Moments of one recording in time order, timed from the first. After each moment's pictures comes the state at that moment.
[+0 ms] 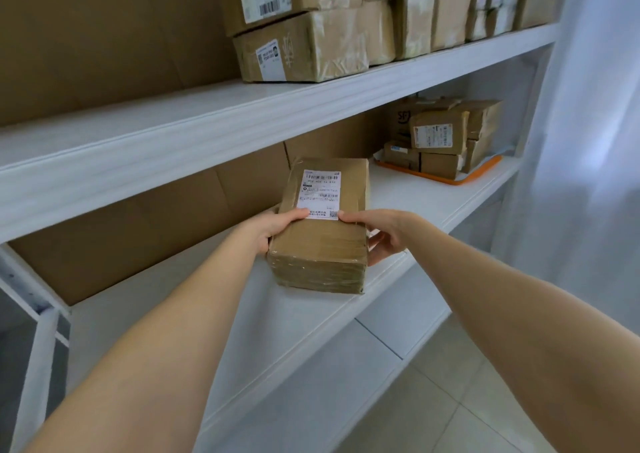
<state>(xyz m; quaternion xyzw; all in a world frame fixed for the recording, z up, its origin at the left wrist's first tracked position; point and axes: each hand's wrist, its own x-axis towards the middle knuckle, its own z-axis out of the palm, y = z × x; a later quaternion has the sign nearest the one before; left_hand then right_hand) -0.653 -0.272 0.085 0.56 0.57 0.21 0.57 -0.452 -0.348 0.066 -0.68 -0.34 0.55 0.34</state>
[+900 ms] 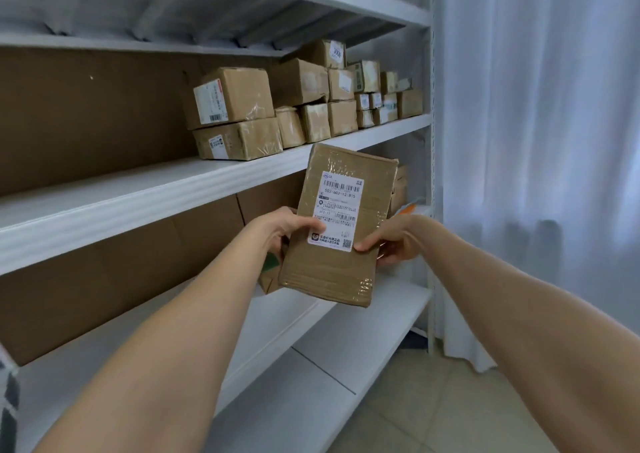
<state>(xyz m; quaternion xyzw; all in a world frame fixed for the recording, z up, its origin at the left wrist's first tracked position) -0.559 -0.441 0.184 0.71 0.48 0.16 0.50 -0.364 -0.538 0.140 -0.67 -0.38 0.48 0.42</state>
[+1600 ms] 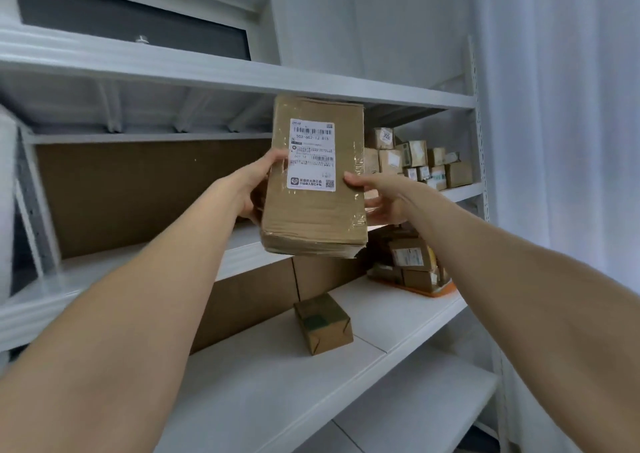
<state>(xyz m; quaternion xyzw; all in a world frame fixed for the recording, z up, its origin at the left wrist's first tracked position) -0.662 -0.491 0.368 0.64 0.46 0.40 0.46 -0.435 -0.539 0.321 -0.51 -0.46 0.43 0.58</state>
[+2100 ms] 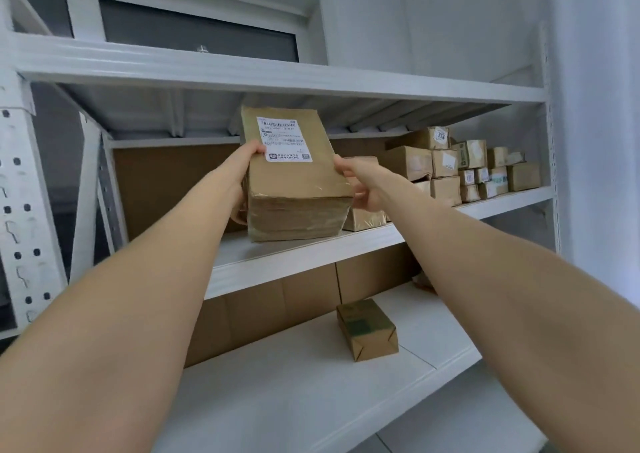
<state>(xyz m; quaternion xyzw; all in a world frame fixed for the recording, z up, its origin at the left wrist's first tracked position) -0.738 -0.484 0.392 0.53 0.54 0.50 0.42 -0.533 -0.478 0.356 -0.47 -0.50 0.43 0.59</state>
